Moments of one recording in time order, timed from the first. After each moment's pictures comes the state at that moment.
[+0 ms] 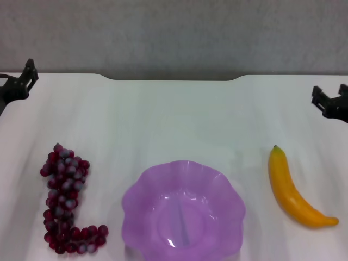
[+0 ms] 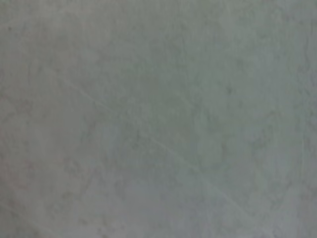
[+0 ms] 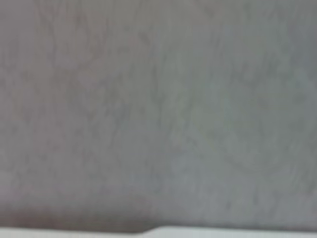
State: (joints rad) left arm -0.11 -2.03 -1.44 -1.15 2.73 0.29 0.15; right arm 0.12 2.01 -1.72 -1.24 0.73 0.06 -0.35
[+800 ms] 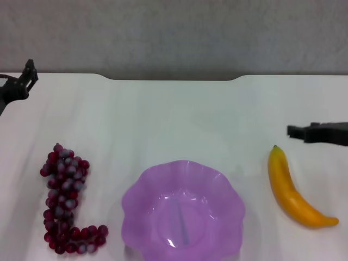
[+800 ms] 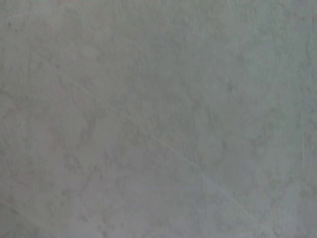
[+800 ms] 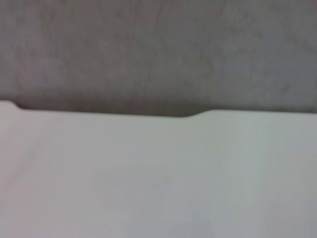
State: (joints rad) left arm -0.11 -2.03 -1.44 -1.15 2.73 0.29 0.15; right arm 0.29 2.00 -1.49 -1.26 0.73 0.74 -0.36
